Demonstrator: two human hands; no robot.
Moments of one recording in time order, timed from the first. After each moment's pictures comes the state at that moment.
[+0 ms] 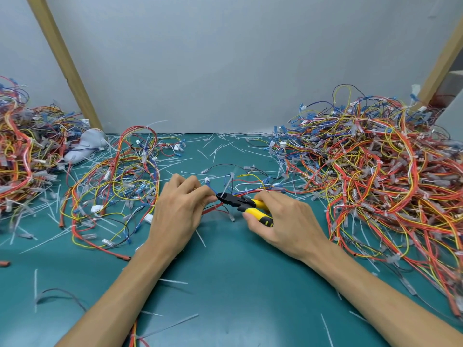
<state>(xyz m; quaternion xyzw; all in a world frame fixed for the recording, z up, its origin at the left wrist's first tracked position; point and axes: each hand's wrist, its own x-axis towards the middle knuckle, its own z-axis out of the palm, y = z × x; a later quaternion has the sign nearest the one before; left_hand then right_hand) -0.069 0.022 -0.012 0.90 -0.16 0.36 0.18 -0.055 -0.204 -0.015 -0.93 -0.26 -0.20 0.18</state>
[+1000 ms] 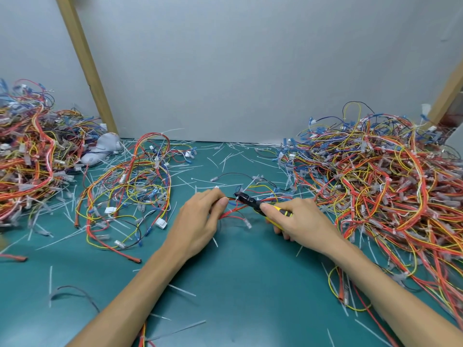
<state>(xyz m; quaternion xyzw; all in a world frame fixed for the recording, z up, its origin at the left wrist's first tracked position) -0.066 0.016 -0.016 0.91 -0.13 0.23 0.32 -0.034 -0.215 0.009 -0.92 -0.21 -0.01 0.33</state>
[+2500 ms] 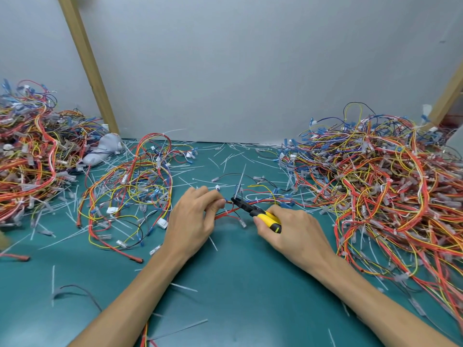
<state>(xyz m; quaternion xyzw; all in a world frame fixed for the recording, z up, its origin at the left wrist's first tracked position) -0.070 0.019 -0.012 0.90 -0.10 0.30 0.29 -0.051 -0.202 -0.014 -0.95 -0.21 -0.15 0.18</state>
